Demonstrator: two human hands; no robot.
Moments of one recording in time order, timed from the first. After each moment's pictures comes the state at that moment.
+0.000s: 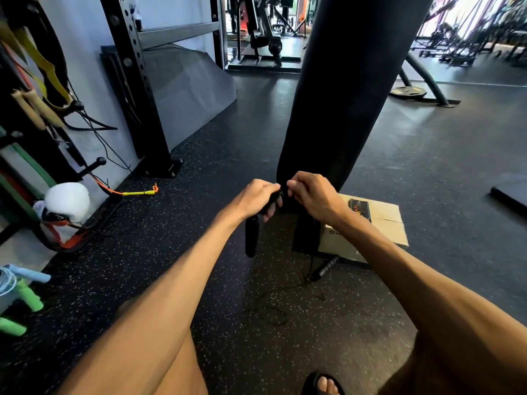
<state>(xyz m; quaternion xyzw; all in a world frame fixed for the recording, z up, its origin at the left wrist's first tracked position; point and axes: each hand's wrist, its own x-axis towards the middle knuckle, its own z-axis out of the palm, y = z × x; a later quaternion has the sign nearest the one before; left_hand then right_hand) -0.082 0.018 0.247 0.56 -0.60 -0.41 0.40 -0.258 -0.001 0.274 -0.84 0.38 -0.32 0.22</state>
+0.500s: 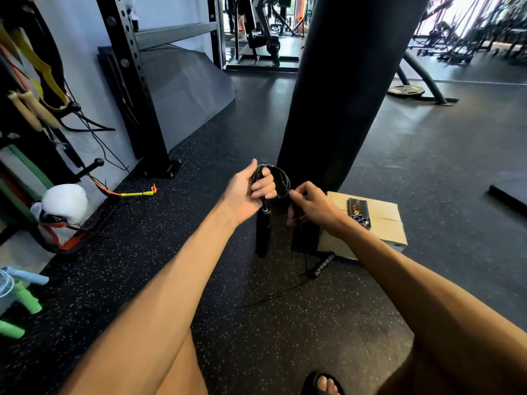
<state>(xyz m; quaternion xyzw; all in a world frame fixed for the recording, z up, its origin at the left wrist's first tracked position) -0.083 0.020 0.262 0.22 -0.31 -0.73 0.57 -0.260 0.004 0.252 -0.70 0.44 -0.31 0.47</state>
